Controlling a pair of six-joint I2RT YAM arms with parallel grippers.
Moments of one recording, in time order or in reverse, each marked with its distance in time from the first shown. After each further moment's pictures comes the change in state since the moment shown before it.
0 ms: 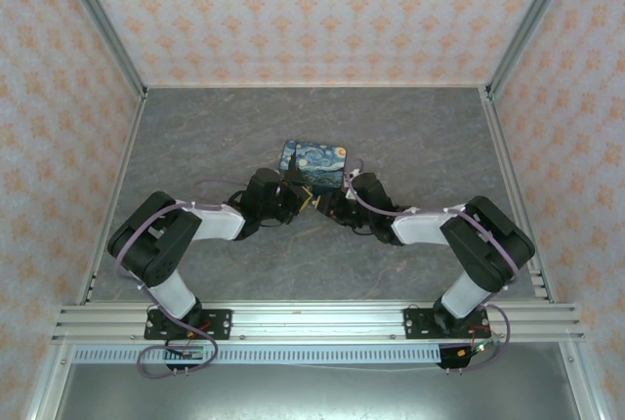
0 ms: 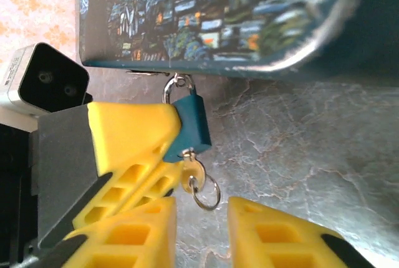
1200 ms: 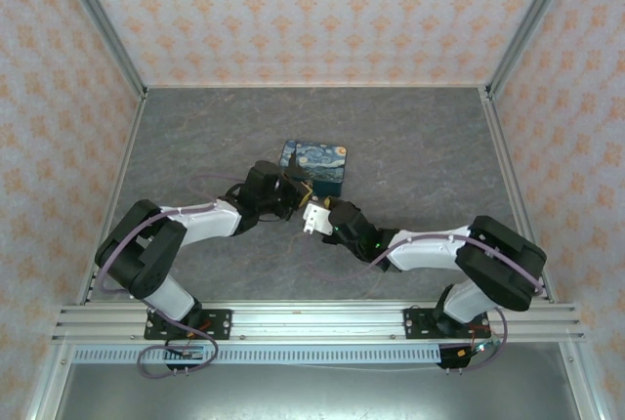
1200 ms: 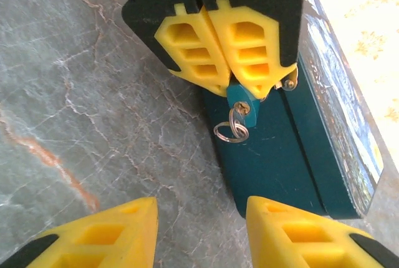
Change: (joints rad) left arm 0.000 -0.088 0.062 -0.167 0.005 -0.037; right arm 0.312 -0.102 -0.047 -0.025 0.702 -1.635
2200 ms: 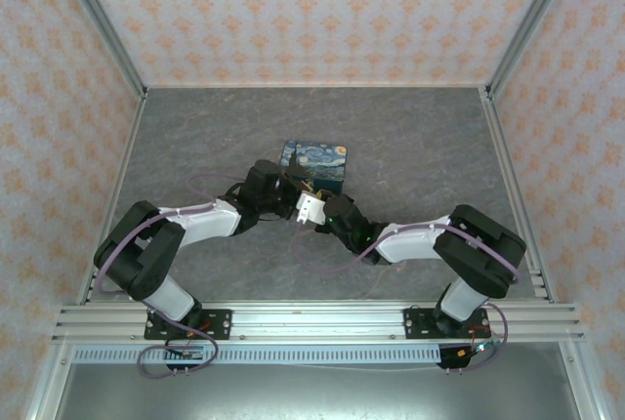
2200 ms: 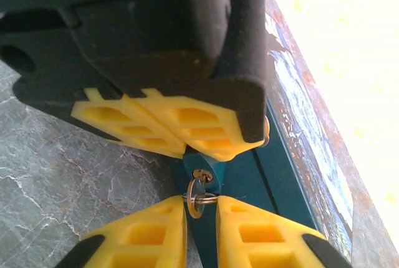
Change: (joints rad) left arm -0.006 -0.010 0.006 -0.008 -0.005 0.000; right arm -0.035 0.115 0.061 0.132 0.010 -0.031
